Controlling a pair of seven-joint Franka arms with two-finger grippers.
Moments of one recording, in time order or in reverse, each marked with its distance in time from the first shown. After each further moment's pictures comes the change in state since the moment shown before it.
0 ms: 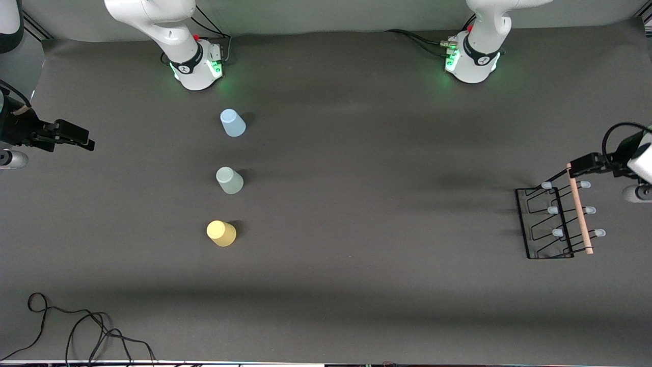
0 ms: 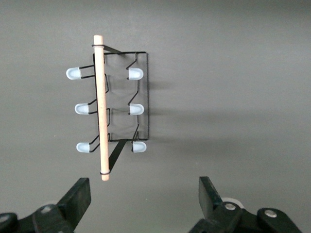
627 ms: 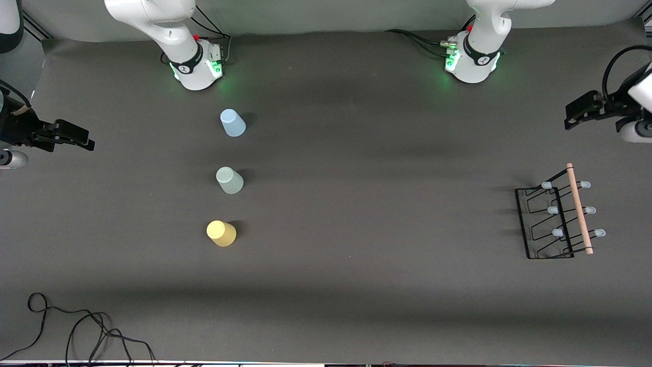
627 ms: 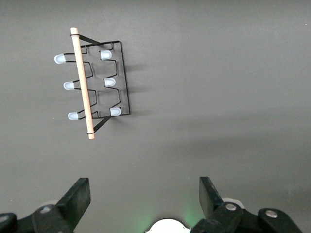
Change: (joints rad) left arm -0.125 -0.125 -0.010 0.164 -0.001 -0.294 -0.033; right arm 0.000 0.000 0.000 0.000 0.000 0.000 0.000
